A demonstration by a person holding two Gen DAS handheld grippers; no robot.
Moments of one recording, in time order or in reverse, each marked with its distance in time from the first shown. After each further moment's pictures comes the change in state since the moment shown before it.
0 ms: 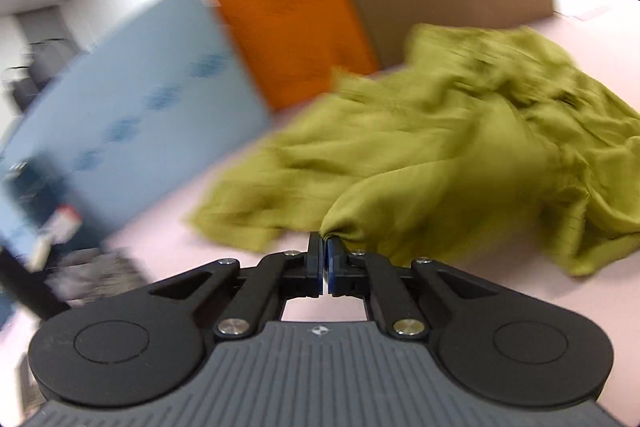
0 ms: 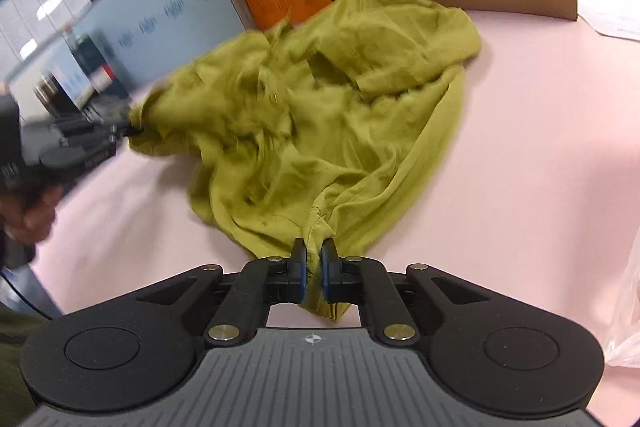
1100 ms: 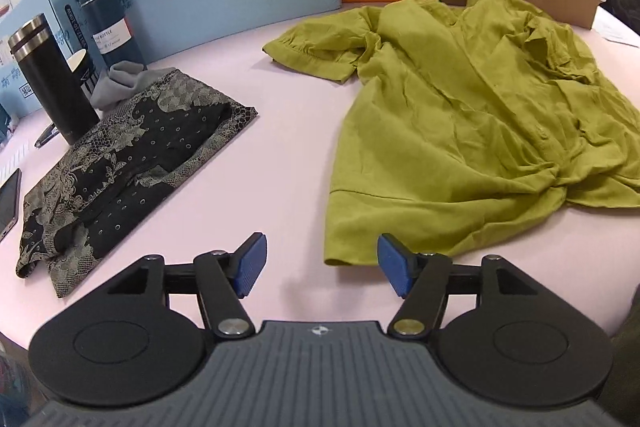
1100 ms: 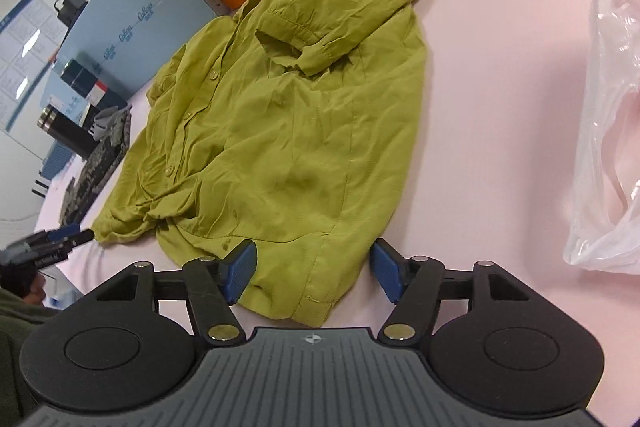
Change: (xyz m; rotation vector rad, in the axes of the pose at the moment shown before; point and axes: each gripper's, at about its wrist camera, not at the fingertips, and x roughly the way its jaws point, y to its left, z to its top) left arm -0.052 0.069 -0.095 -0.294 0.272 -0.102; right arm -0.013 -0.029 -0.018 0.159 0.140 0.023
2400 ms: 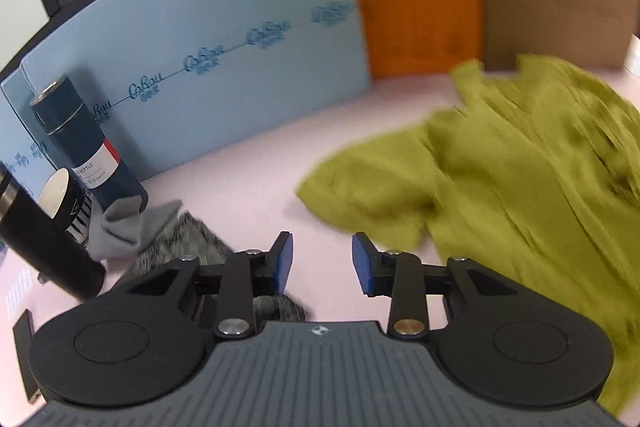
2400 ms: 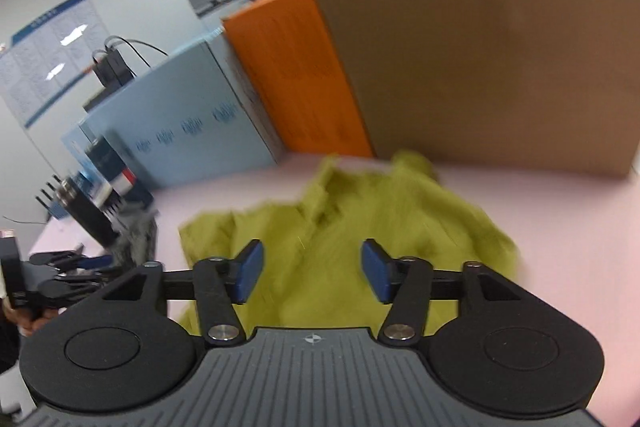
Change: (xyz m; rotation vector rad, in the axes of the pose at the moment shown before) left arm 0.078 0.052 0.179 0.047 -0.052 0.011; right arm 0.033 0.101 0.233 -0.223 -0.208 0.051
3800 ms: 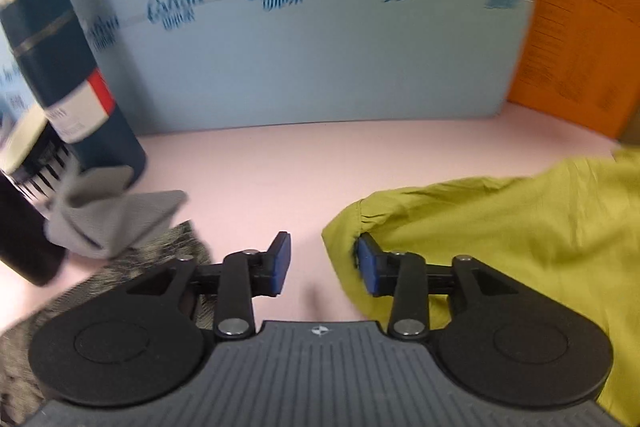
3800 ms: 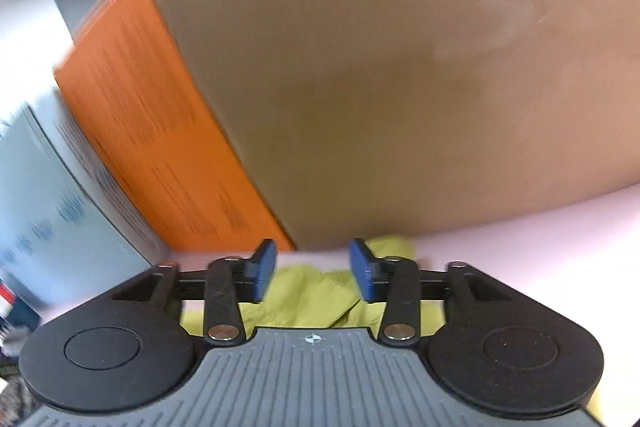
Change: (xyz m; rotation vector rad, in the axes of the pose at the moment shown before) left arm 0.103 0.053 0.019 -0.234 0.072 0.099; right arm 0.116 -0.071 0.007 0.195 -0.252 -0.274
